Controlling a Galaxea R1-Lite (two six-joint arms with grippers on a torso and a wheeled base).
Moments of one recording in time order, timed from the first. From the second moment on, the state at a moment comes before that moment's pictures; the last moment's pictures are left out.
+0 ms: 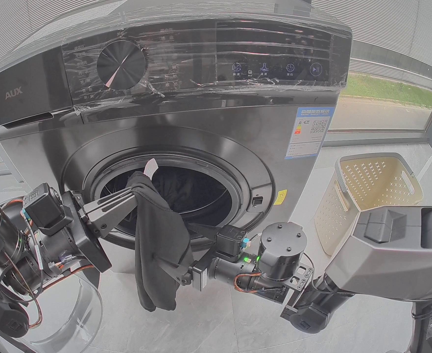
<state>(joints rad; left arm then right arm) -0.45 1.51 -0.21 -1.53 -0.41 -0.13 0.88 2.29 -0.85 -1.46 0.17 0.11</state>
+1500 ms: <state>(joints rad) -0.40 1.98 -0.27 -1.54 -0.16 -0.07 1.04 2.07 -0.59 -1.51 0.09 0.17</state>
